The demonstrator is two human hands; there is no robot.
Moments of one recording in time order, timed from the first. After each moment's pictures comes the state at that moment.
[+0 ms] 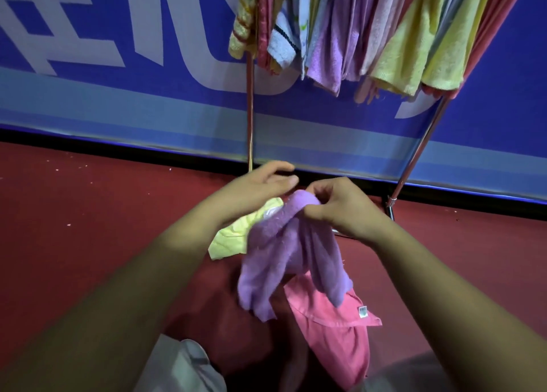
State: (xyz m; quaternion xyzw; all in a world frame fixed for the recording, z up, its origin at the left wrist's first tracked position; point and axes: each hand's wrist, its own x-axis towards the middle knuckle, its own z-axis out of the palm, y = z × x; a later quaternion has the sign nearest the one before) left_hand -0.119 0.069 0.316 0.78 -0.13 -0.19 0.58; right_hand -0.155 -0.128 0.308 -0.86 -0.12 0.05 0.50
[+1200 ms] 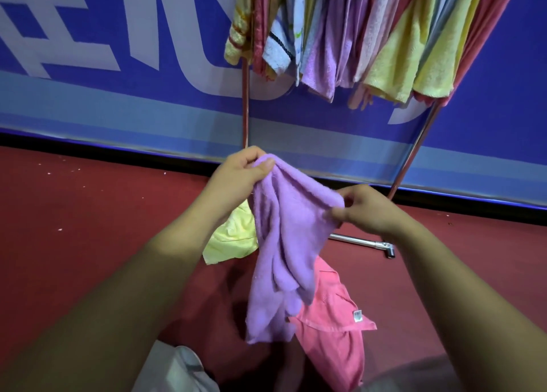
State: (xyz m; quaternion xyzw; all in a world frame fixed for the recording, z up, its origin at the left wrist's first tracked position) left_hand -0.112 0.074 0.327 0.77 -0.11 -0.03 0.62; right_hand -0.145 -0.177 0.307 -0.91 -0.04 0.09 0.41
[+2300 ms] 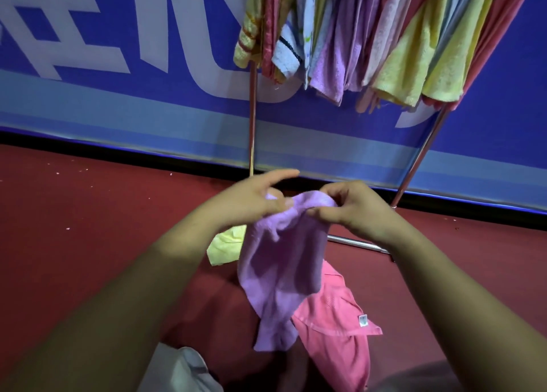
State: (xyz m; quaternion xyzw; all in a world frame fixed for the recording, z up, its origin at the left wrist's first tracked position) left_hand -0.118 0.085 0.321 0.82 -0.23 -0.17 0.50; right_hand -0.156 -0.142 0.322 -0.86 -0.14 0.07 0.49
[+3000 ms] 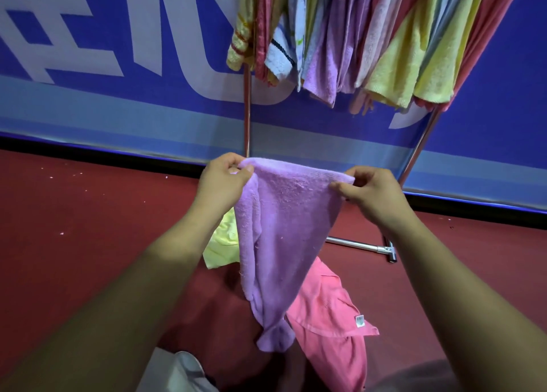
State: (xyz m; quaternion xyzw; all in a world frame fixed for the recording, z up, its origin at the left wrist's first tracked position) left_hand -0.100 0.091 0.317 0.82 0.01 0.07 0.57; right_hand -0.138 -0.169 0.318 -0.84 0.03 -0.08 0.53
